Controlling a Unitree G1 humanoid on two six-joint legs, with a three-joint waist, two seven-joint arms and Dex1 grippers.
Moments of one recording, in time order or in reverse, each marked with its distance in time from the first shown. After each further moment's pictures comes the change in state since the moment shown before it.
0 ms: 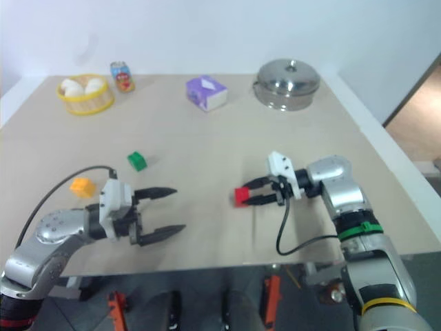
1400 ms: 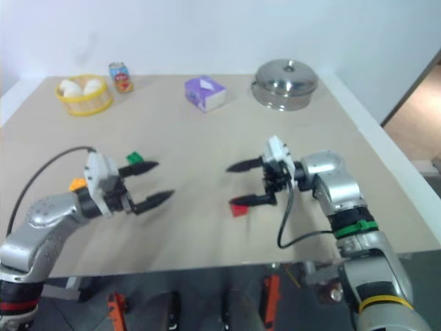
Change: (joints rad) left arm -0.183 -0.010 0.153 0.204 -0.019 0.066 0.144; right arm -0.065 0.101 -0.050 -0.149 0.266 0.231 -0.145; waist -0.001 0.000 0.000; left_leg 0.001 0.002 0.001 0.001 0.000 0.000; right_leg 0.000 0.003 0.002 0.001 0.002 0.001
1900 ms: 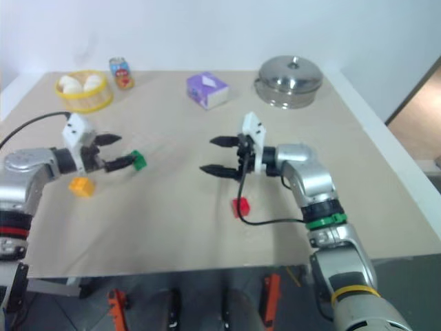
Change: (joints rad) left arm -0.466 0.107 -0.142 0.831 0.310 -0.189 -0.212; right arm -0.036 0.124 -0.020 -0.020 -0.141 0.089 -0.273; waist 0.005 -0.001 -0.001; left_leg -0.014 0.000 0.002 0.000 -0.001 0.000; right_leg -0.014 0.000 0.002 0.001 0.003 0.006
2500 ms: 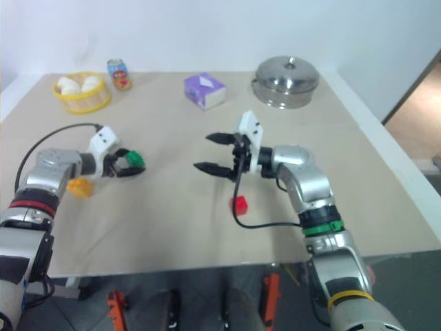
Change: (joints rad) left arm -0.161 -0.085 -0.076 0.380 0.216 -0.153 -0.001; right arm 0.045 0.028 -0.041 -0.114 0.015 0.029 -0.057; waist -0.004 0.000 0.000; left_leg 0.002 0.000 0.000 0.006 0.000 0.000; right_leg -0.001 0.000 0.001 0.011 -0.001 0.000
